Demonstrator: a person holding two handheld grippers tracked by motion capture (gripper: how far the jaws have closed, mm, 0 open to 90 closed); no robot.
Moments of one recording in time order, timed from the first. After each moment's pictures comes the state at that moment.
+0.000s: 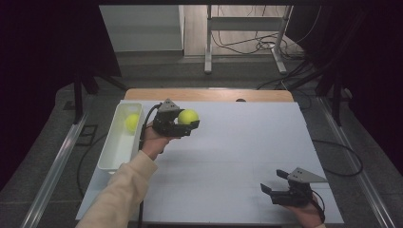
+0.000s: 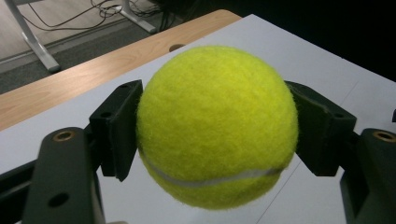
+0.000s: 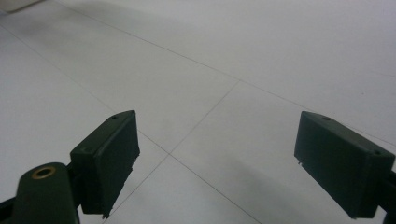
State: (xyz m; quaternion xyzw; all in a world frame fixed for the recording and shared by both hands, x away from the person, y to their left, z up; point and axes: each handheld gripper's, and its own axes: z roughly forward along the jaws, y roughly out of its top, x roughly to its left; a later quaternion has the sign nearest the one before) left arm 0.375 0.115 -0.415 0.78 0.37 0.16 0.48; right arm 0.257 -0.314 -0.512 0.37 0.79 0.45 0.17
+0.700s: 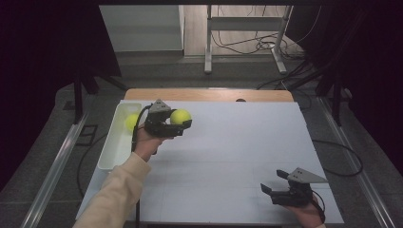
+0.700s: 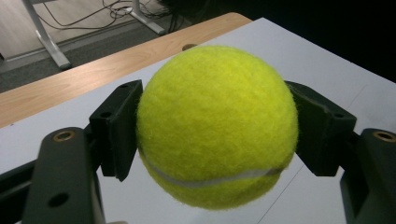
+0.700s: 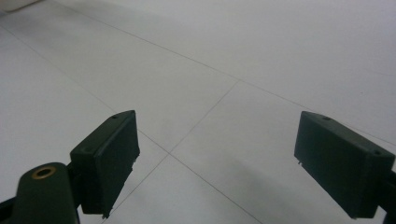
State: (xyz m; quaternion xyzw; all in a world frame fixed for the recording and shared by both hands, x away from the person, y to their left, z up) left arm 0.369 0.136 -0.415 0.77 0.39 0.17 0.48; right arm 0.257 -0.314 -0.512 0.37 0.79 0.45 0.17
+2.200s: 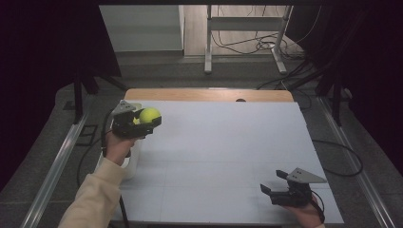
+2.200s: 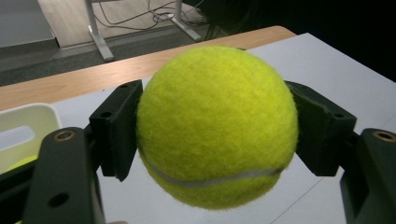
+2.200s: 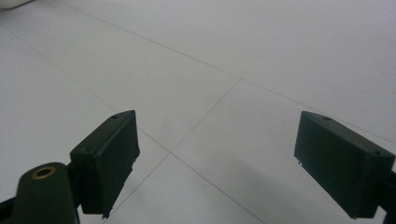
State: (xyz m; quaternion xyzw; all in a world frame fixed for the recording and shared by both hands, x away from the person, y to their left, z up) left arm 0.348 0.214 -0.416 0.72 0.46 0.20 0.48; right arm 0.257 -0.312 -0.512 0.37 0.80 0.44 0.17
